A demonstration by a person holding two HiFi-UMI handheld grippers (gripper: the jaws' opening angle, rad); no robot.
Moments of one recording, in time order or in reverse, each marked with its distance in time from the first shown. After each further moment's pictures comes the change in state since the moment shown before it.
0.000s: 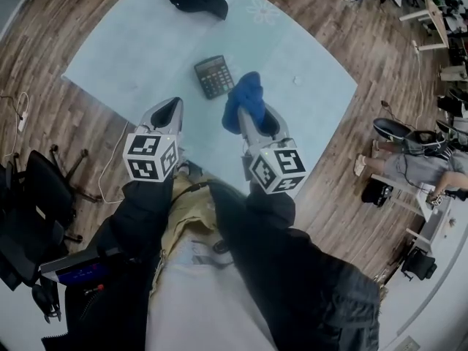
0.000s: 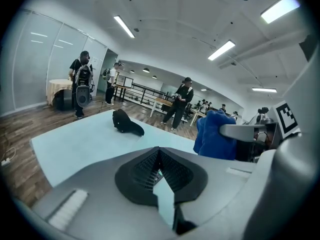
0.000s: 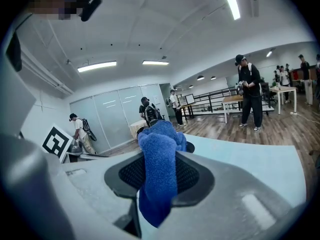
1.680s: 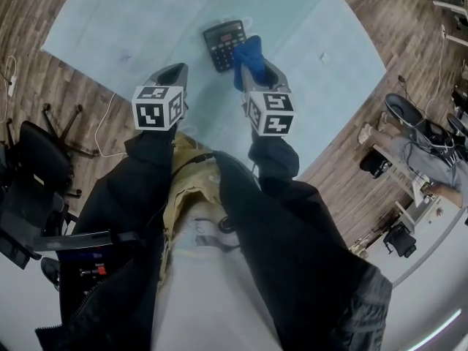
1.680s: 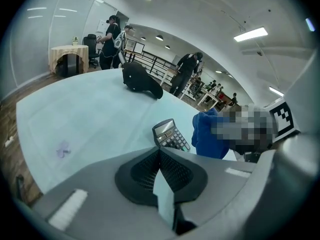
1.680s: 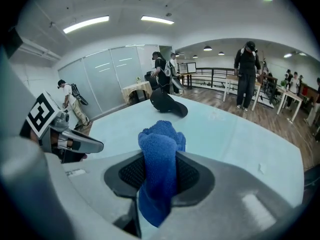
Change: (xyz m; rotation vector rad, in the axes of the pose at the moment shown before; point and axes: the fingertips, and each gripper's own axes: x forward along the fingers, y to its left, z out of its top) left arm 0.113 0.091 -0.102 -0.152 0.344 0.035; right arm 0.146 -0.073 -0.128 -0.118 0.414 -0.088
